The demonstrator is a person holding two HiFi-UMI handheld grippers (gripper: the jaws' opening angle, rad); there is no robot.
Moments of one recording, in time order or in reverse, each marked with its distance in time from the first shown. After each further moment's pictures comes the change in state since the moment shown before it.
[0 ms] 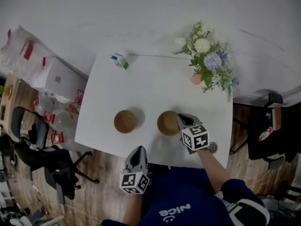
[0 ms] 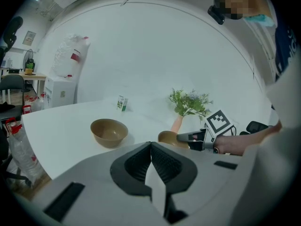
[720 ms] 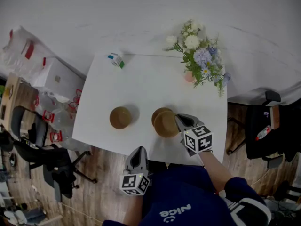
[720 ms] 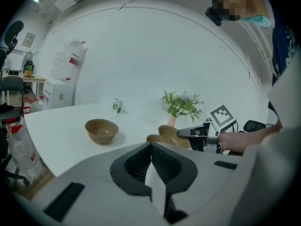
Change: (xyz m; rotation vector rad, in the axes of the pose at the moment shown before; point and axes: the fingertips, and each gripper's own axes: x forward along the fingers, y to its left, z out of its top) left arm -0.017 -0.039 -0.009 0.021 -0.035 -0.014; right arm -0.050 0.005 0.008 0.026 -0.075 0.088
